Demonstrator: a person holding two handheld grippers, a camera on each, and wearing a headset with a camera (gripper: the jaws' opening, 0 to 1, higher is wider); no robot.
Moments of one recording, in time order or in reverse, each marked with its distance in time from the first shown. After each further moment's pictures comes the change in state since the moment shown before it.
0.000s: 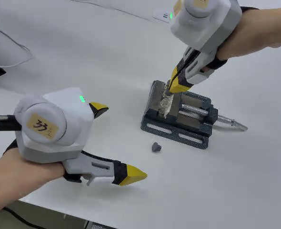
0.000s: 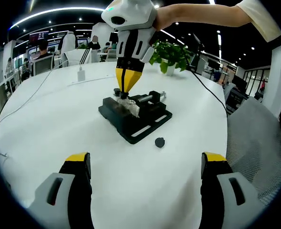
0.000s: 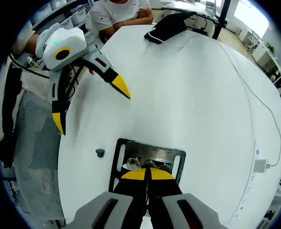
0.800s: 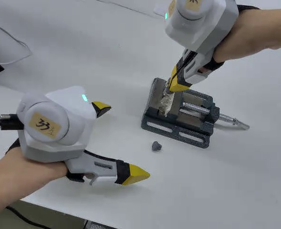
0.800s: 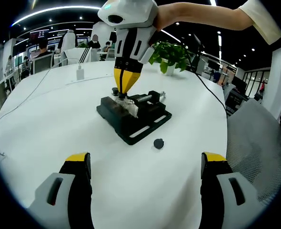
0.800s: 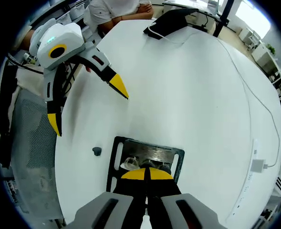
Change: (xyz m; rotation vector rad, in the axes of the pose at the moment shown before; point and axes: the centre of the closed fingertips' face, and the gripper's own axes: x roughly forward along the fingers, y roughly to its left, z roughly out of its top) left arm 0.005 -0.002 0.000 -0.010 0.003 -0.005; right arm 0.005 -0.003 -0.001 -0.003 0.045 -0.030
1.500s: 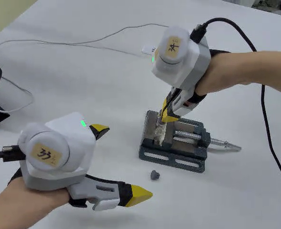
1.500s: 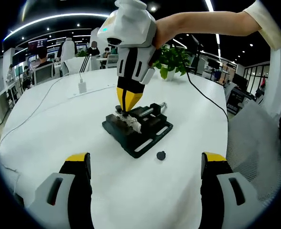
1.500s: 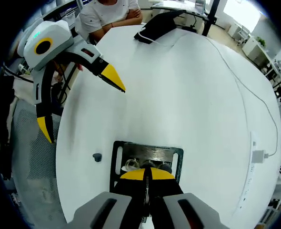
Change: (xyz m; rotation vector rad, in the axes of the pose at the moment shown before) left arm -0.017 0.003 0.033 0.057 -0.034 0.033; right arm -0.004 -0.001 -0.003 0.089 -0.065 -0.031
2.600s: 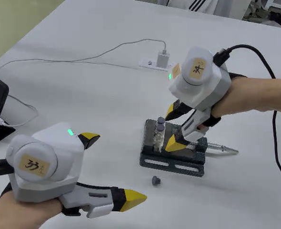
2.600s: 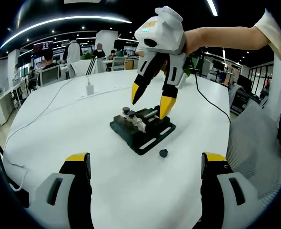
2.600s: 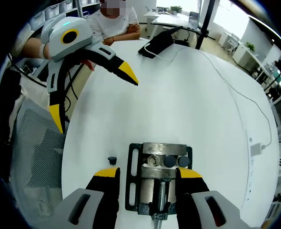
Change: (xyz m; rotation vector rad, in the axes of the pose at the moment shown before) left arm -0.018 0.004 0.002 0.000 -0.016 0.051; right arm -0.017 0.035 -0.007 0.033 -0.140 -0.052
